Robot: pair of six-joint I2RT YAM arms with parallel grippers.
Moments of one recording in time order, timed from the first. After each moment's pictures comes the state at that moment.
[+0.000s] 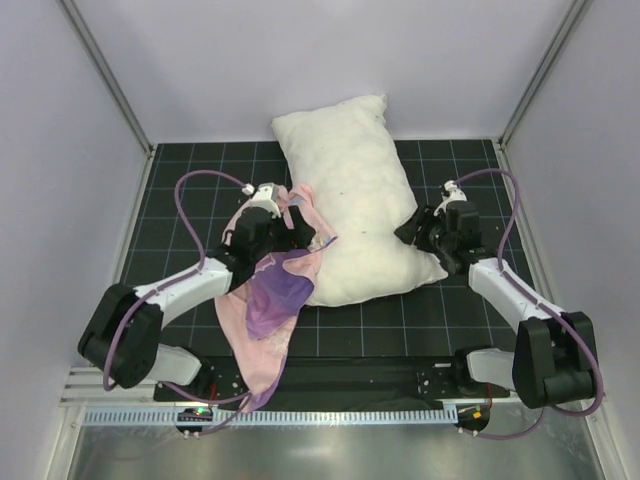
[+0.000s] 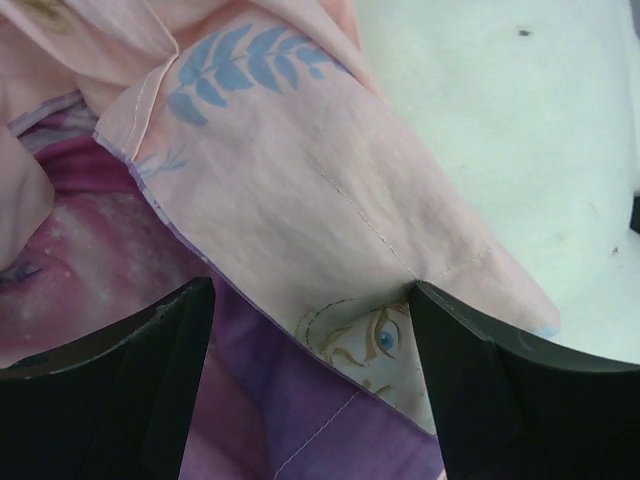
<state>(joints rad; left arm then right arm) -0.56 1.36 0.72 0.24 -0.02 -0.55 0.14 1.22 0.65 0.01 -0.23 0.49</state>
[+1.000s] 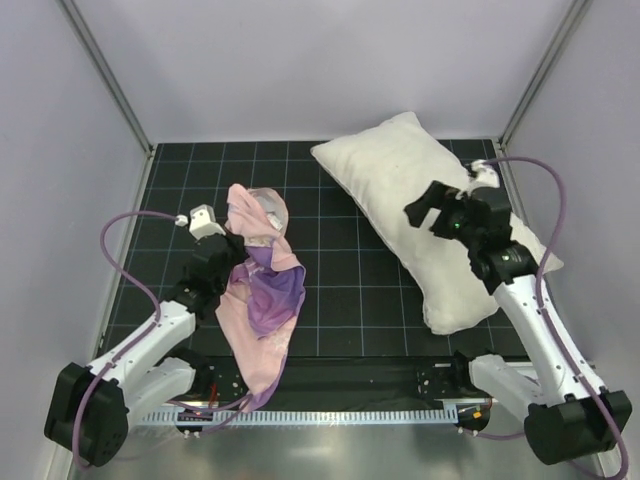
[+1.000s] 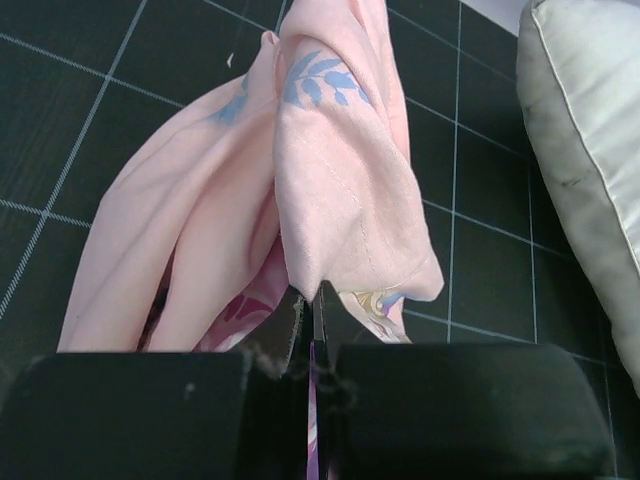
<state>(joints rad) -0.42 0.95 0.47 0.15 -0.39 -0.61 0.08 0.93 0.91 -0.39 -0.04 0.49</state>
